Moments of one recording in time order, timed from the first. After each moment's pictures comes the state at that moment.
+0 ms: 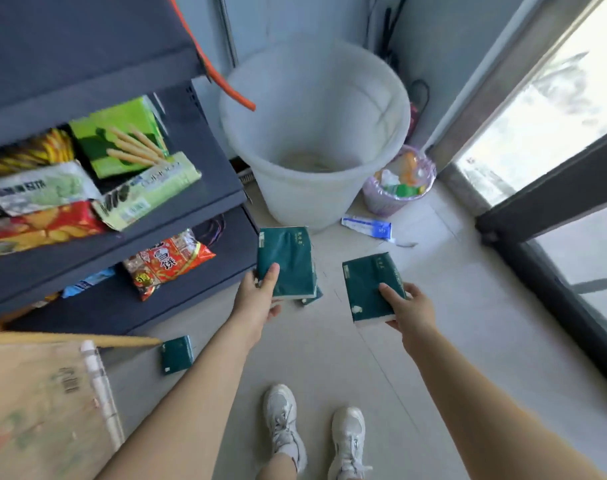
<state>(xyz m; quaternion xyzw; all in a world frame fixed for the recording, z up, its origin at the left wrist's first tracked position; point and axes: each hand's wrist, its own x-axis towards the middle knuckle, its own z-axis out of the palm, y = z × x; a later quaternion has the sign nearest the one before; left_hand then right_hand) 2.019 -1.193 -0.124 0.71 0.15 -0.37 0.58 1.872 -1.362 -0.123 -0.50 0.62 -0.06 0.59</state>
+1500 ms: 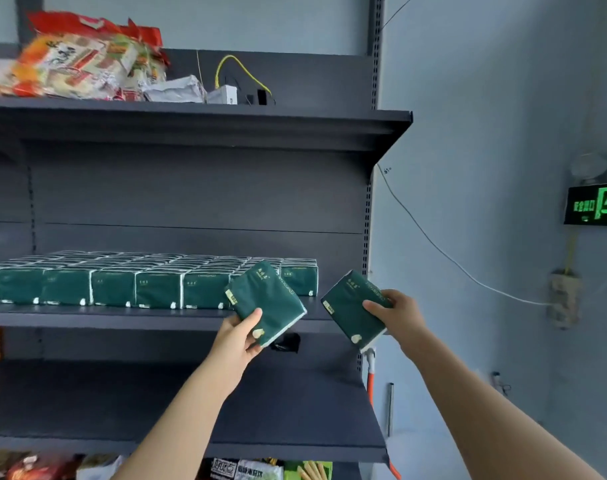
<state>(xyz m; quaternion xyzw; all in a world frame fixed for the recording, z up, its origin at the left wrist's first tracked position) 2.071 -0.976 0.401 0.51 -0.03 0.03 0.86 2.072 -1.234 0.430 -0.78 0.04 -0.24 0.58</state>
